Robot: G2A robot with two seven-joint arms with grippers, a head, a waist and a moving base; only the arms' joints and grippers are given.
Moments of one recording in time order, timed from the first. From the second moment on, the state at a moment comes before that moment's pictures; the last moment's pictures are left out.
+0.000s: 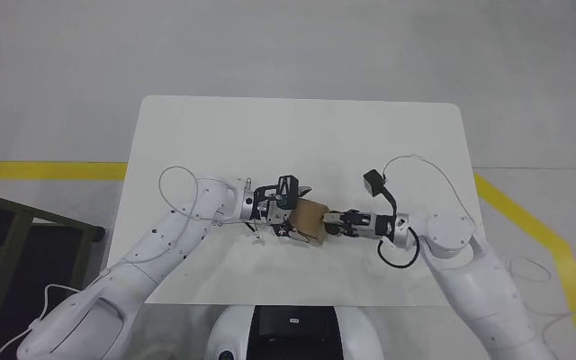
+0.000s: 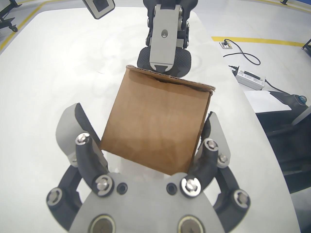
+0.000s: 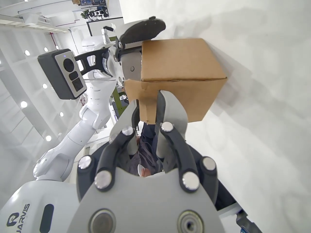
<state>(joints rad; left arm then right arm) 0.69 -1.16 -0.68 -1.13 1.45 -1.01 0.31 -1.15 -1.05 1.18 -1.58 0.24 0.10 1.00</state>
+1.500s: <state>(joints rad) 0.70 -1.16 -0.68 -1.12 1.44 -1.01 0.29 -1.18 -1.04 1.17 -1.58 0.27 0.10 1.02</state>
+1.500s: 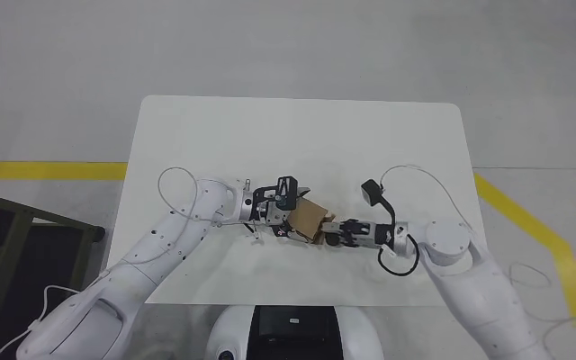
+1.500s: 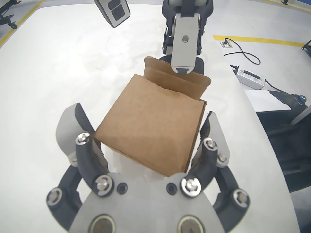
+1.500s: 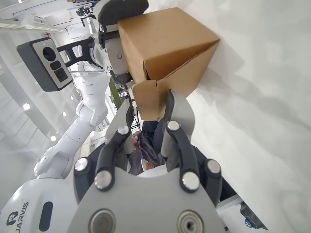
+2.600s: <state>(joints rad) 0.70 -1.16 -0.69 -1.12 1.44 -1.01 0.29 -1.19 -1.03 1.16 -1.56 0.25 0.14 0.99</state>
